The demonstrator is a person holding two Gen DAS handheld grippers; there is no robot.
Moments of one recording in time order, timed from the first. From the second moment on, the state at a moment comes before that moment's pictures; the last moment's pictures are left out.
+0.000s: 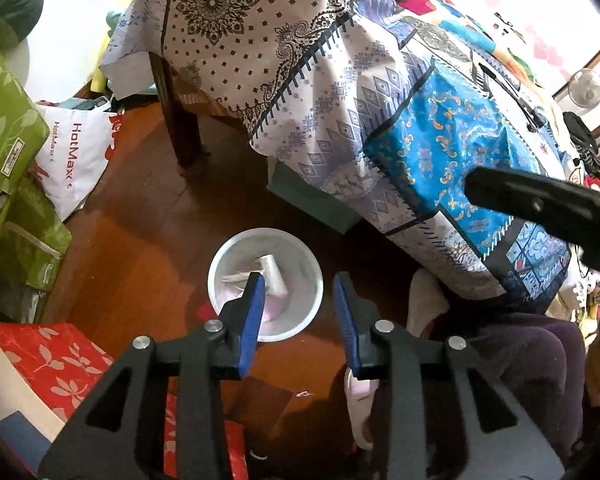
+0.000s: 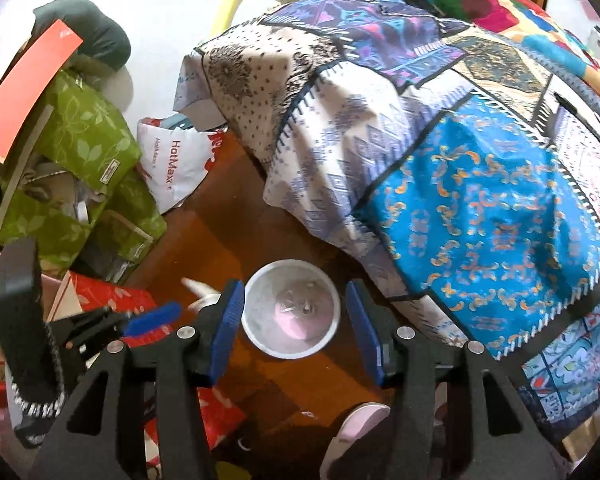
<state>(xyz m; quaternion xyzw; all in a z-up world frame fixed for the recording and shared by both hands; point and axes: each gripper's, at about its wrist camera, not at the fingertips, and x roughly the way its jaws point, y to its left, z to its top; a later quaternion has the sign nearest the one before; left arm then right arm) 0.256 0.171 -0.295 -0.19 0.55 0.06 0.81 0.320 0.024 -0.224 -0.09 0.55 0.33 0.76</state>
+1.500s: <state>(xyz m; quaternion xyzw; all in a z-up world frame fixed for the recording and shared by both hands) 0.221 0.012 -0.060 -0.07 0.33 0.04 0.94 0.248 -0.174 -0.048 -0.02 0.34 0.30 0.89</state>
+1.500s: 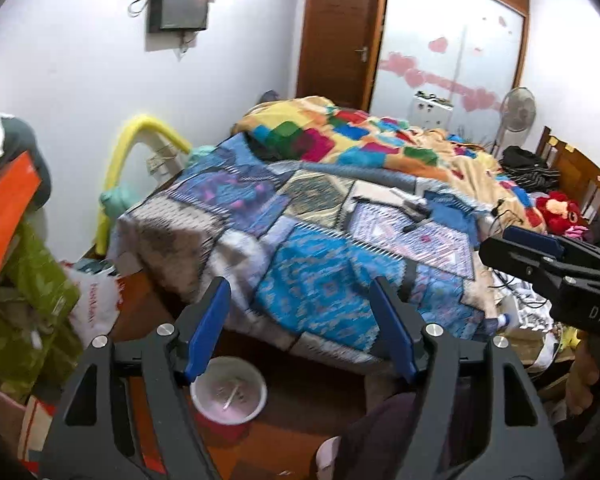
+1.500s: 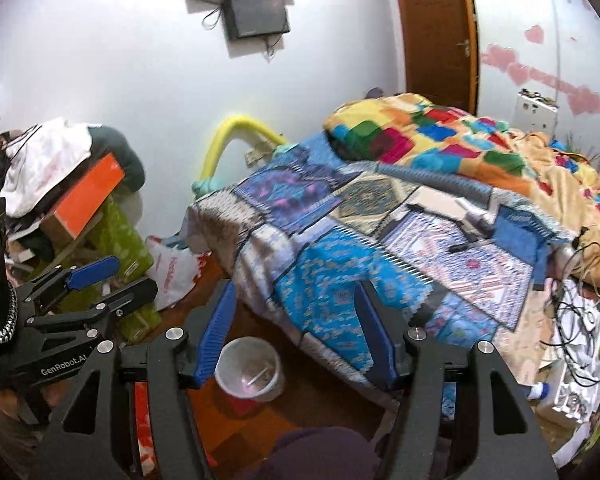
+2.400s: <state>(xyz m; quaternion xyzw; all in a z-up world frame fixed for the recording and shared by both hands) 0.426 -0.093 -0.119 -0.01 0.39 -0.08 0.92 0.386 -0.300 -0.112 0.03 0.41 0.14 0.90</state>
